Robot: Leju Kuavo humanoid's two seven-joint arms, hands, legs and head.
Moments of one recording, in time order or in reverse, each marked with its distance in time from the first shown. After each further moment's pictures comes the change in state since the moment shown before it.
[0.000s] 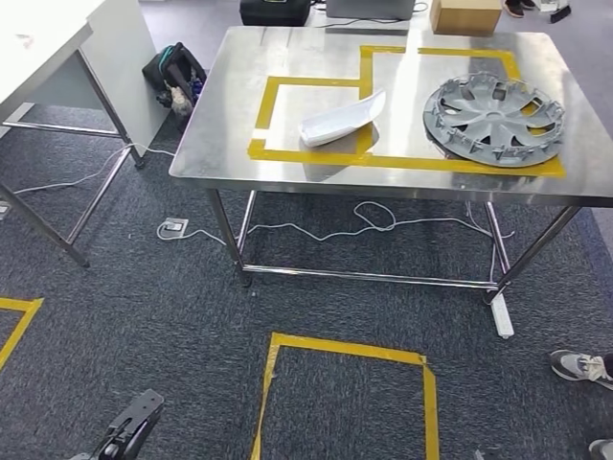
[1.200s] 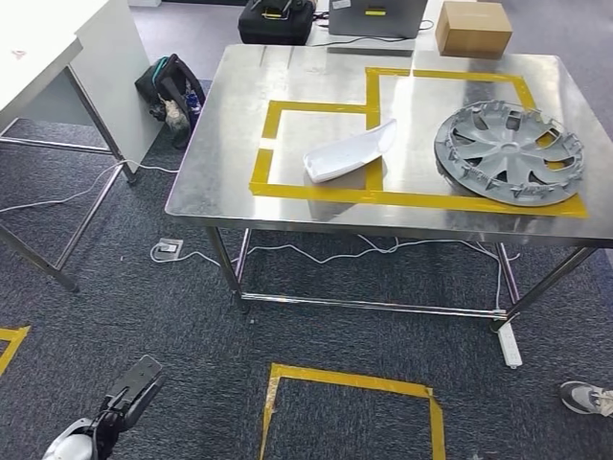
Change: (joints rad) left arm 0.039 -0.011 0.266 -0.187 -0.274 -0.015 0.013; right arm 0.022 -0.017 -0.002 -0.055 0.010 -0.008 -0.005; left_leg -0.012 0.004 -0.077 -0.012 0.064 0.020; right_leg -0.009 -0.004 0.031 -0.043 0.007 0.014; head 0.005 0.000
